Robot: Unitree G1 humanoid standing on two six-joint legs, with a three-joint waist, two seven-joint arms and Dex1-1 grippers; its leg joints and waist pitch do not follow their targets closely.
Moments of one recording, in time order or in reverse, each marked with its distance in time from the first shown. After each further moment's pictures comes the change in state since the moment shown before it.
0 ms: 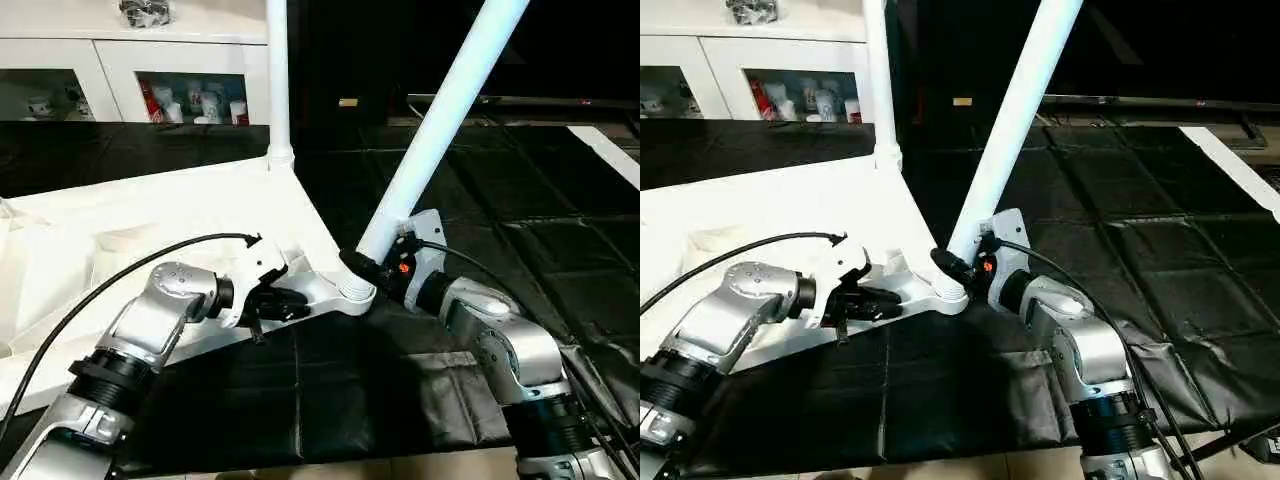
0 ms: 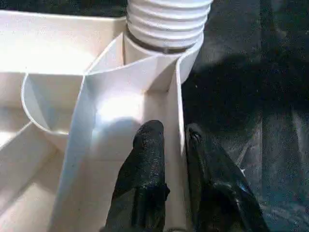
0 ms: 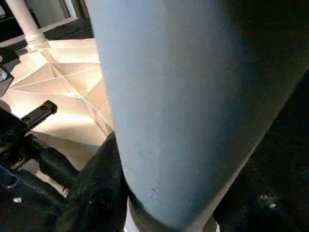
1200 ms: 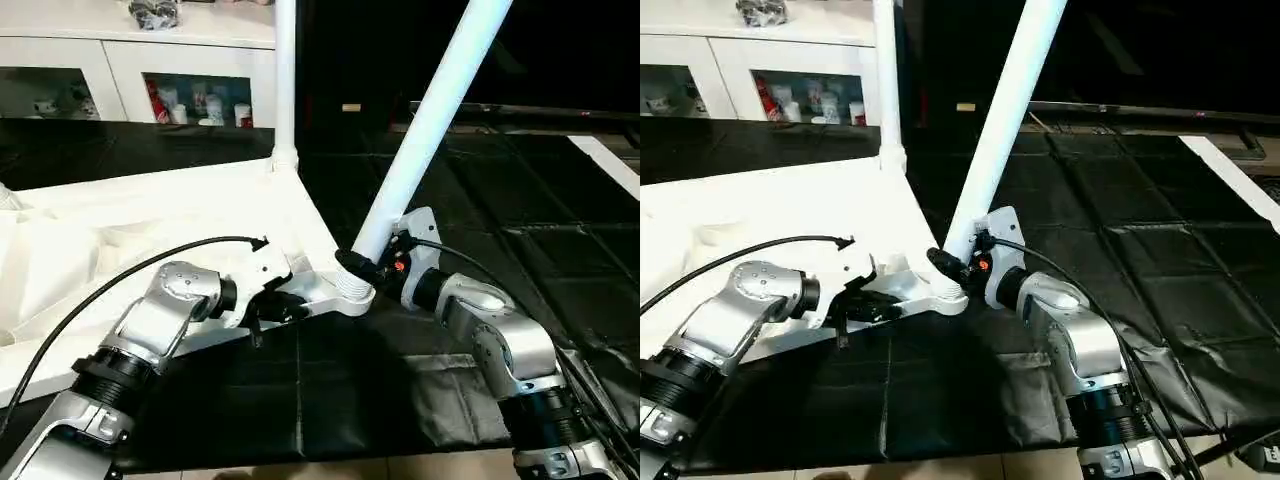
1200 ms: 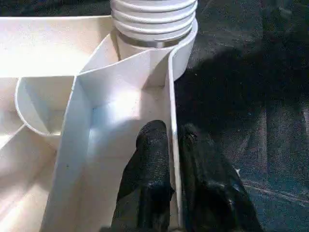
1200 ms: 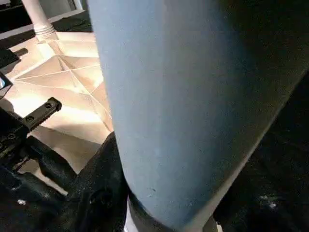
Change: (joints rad) left arm -0.007 0.006 -0.032 0.014 0.046 -0.067 0.001; right arm -0.028 0.001 0.014 0.038 -0.021 -0.014 0.022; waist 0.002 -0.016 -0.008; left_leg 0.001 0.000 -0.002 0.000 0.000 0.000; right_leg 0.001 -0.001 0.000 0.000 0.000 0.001
